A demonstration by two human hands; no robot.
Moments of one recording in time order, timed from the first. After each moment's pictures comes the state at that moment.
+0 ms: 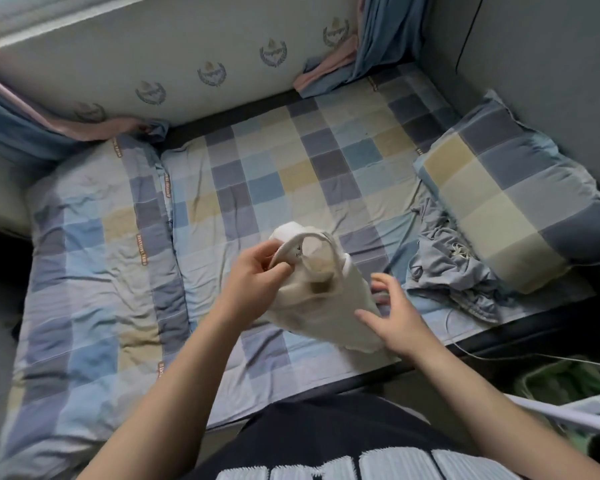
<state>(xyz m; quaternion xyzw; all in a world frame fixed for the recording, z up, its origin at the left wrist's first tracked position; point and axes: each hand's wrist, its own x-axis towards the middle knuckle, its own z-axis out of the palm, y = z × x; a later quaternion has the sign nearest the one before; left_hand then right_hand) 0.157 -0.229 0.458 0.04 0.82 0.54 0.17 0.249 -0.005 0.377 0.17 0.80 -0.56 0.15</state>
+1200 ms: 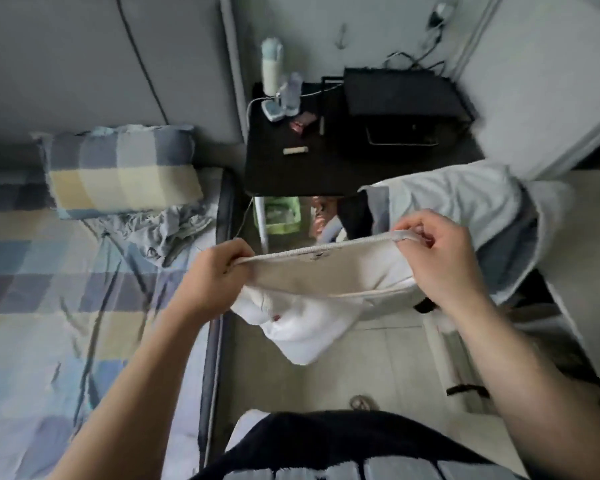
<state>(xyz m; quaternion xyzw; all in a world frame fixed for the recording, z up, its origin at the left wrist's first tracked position) 0.455 -0.201 0.472 0.66 0.62 0.27 0.32 0.766 -0.199 0.514 0.62 0.59 -0.29 -0.42</state>
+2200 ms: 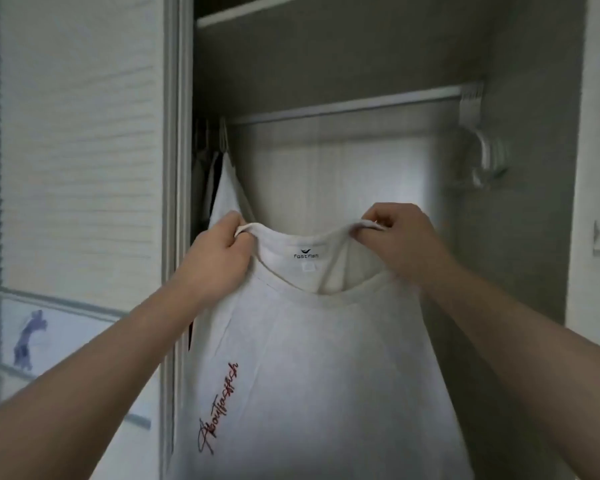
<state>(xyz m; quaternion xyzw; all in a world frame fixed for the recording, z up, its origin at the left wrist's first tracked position) 1.132 0.031 0.915 0.83 0.02 0.47 0.30 1.245 -0.213 0.946 0.74 0.38 0.31 -0.46</state>
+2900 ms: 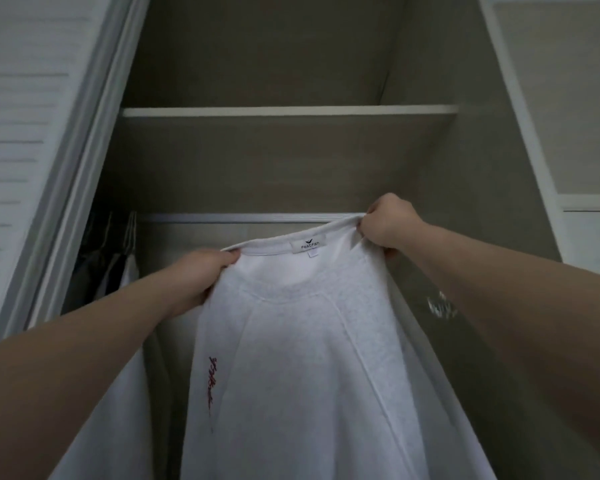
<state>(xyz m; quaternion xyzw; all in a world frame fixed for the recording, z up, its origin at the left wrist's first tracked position) 1.314 0.074 1.090 0.75 -0.08 0.30 0.59 1.325 -0.210 1.162 0.83 0.09 0.45 -0.31</state>
